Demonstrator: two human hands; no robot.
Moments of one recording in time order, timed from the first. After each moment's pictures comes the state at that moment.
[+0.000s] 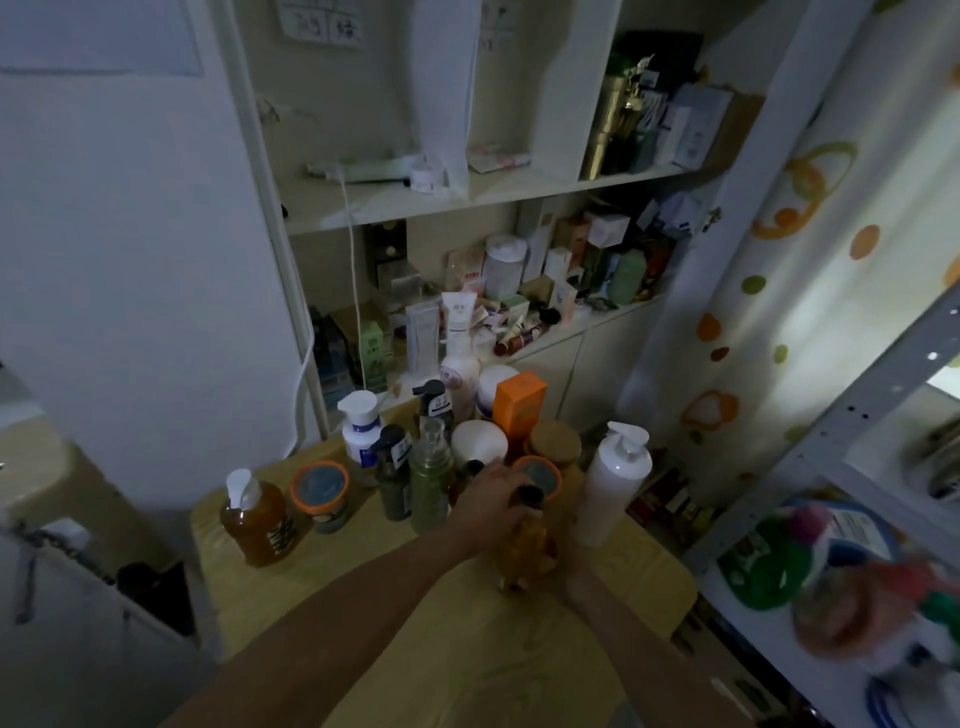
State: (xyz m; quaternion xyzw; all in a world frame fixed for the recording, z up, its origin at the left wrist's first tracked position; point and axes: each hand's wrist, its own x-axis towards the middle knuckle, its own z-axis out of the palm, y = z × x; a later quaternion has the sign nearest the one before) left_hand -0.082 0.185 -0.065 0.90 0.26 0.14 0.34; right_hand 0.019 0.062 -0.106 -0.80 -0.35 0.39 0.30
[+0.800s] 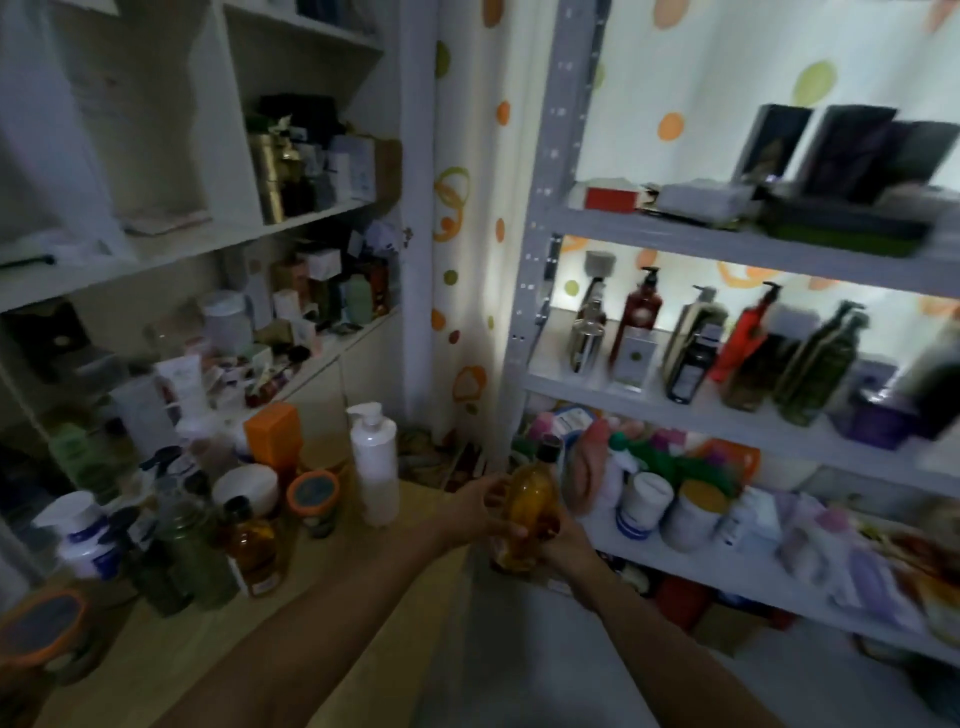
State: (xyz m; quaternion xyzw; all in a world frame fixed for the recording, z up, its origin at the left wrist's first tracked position) left_hand 0.010 -0.027 -0.017 0.83 0.04 -0.06 0.55; right_hand 0.052 -0.185 -0.050 -0.80 -0.11 0.24 0.54
